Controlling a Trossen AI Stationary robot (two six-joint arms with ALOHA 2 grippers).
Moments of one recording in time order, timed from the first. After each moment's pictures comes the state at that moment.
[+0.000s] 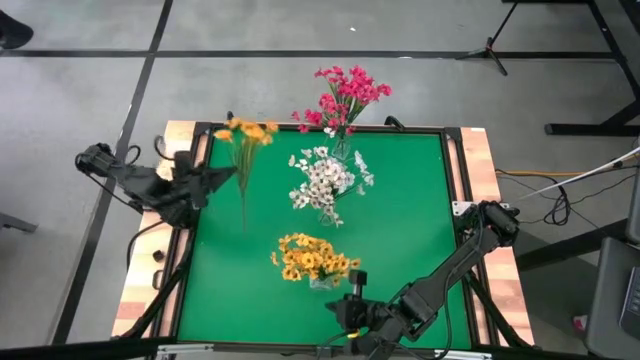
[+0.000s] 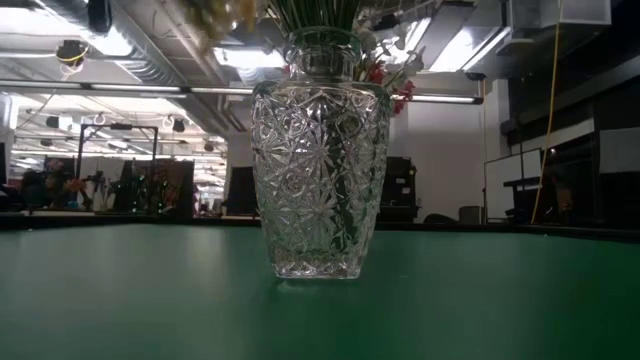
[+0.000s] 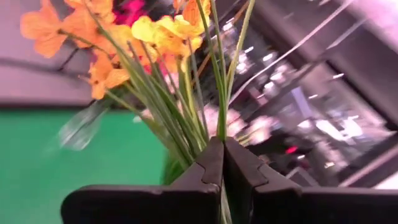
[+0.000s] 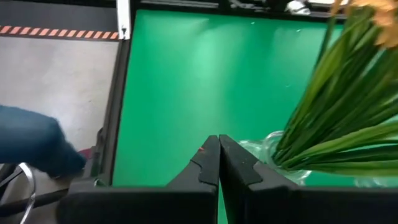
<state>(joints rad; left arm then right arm) -0.48 0.44 0.59 -0.08 -0.94 -0.76 0.74 1.98 1.73 -0.58 0.67 0.51</state>
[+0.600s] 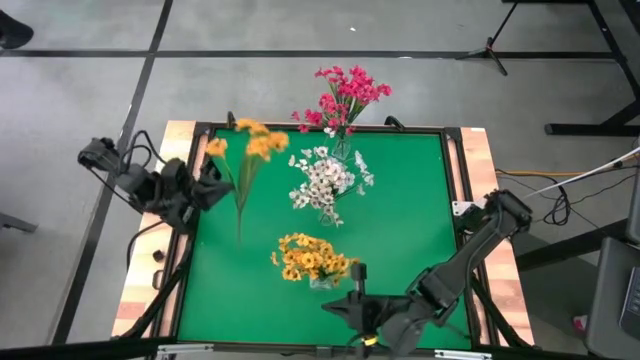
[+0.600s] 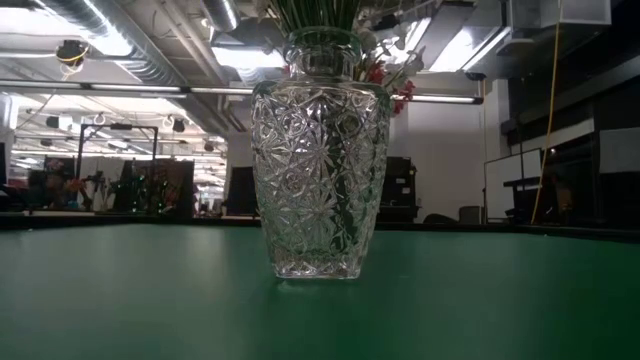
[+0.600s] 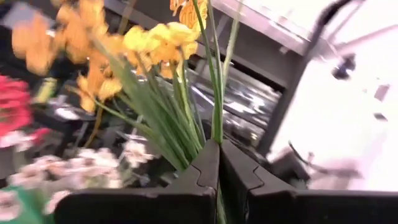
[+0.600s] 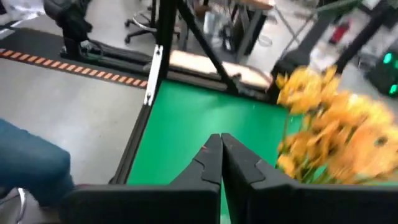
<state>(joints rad) -0.56 0.59 0.59 0.44 -0.62 -0.23 0.74 1.85 1.73 -0.38 0.68 0.13</state>
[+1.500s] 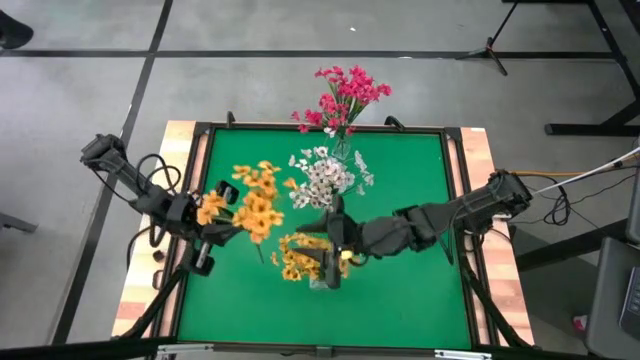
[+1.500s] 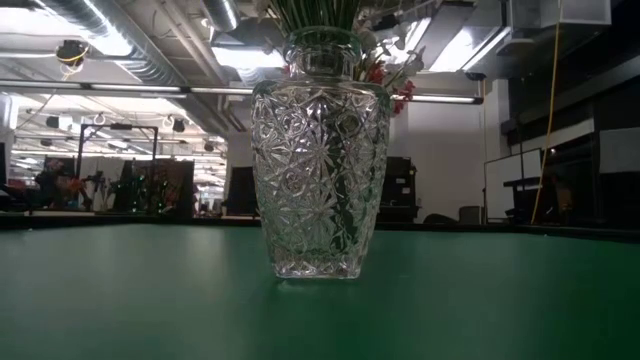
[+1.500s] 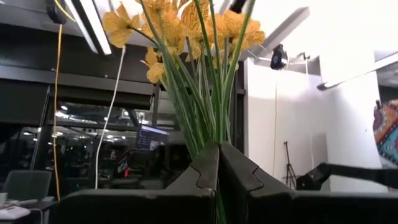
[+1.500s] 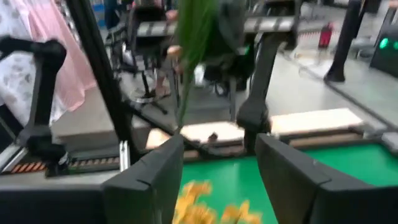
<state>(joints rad) -0.63 0.99 0.65 0.97 -0.41 0.20 0.42 1.73 1.73 -0.17 0.42 0.20</state>
